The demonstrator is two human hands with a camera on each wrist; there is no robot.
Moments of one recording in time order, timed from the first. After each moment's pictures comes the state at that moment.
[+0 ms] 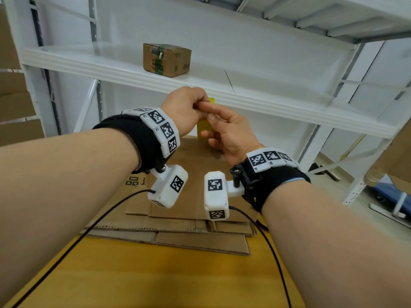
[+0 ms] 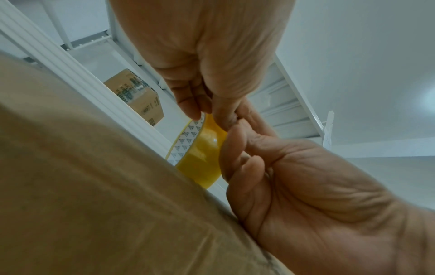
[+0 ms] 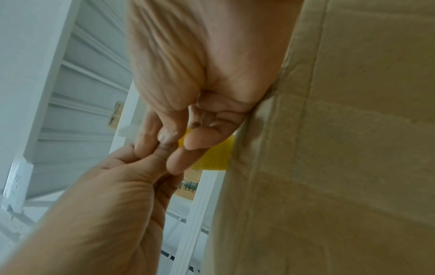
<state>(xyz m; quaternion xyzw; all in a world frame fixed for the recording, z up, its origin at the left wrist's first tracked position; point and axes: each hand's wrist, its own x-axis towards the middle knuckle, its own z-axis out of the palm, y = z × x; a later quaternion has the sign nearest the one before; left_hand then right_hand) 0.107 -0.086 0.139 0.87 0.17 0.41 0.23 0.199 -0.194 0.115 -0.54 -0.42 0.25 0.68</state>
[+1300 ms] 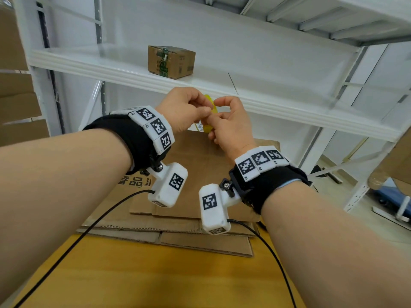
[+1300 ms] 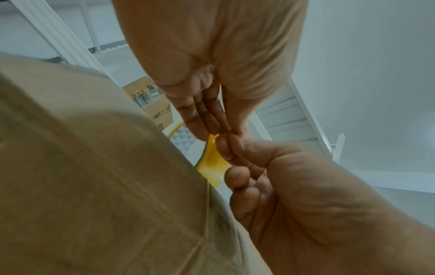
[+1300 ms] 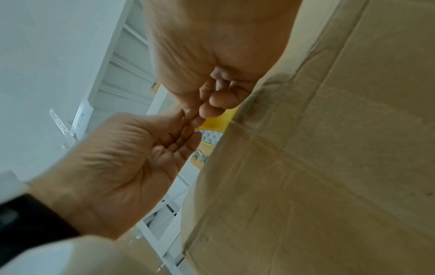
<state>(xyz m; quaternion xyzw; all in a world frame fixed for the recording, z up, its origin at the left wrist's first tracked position) 0.090 -0.092 0.143 0.79 0.17 0.40 0.43 0.187 -0.183 0.124 -0.66 -0.42 0.07 0.62</state>
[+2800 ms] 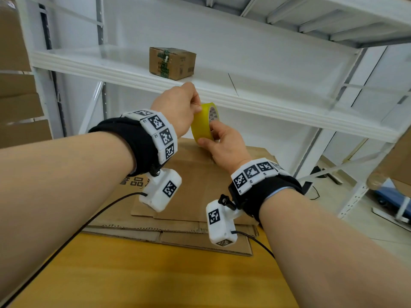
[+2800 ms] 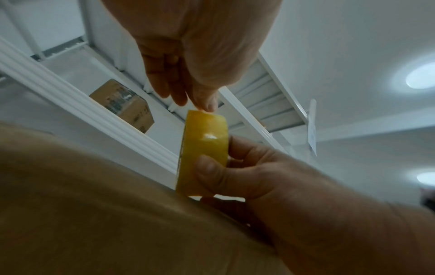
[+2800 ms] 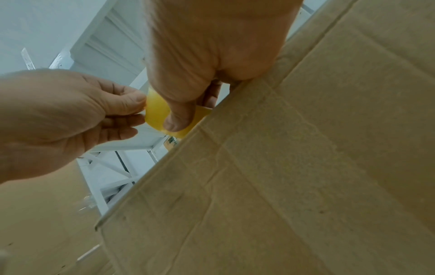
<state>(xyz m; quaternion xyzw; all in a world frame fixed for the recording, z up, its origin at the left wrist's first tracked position) 0.086 -0.088 0.144 0.86 0.27 0.42 0.15 0.198 -0.189 0.093 -0.72 -0.53 -0.01 0.44</state>
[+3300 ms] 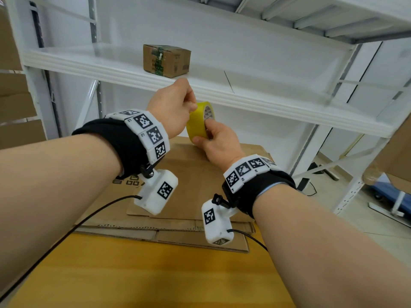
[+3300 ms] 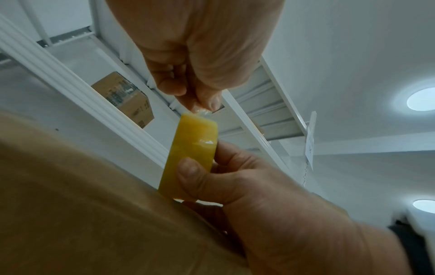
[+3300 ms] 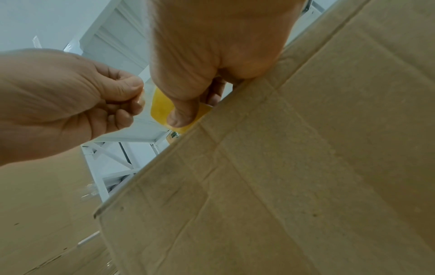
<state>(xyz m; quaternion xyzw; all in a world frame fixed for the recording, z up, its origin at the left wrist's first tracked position) 0.078 -0.100 0.143 0.85 0.24 0.43 0.19 0.200 -0.183 0.092 -0.74 -0.52 -0.01 0.42</state>
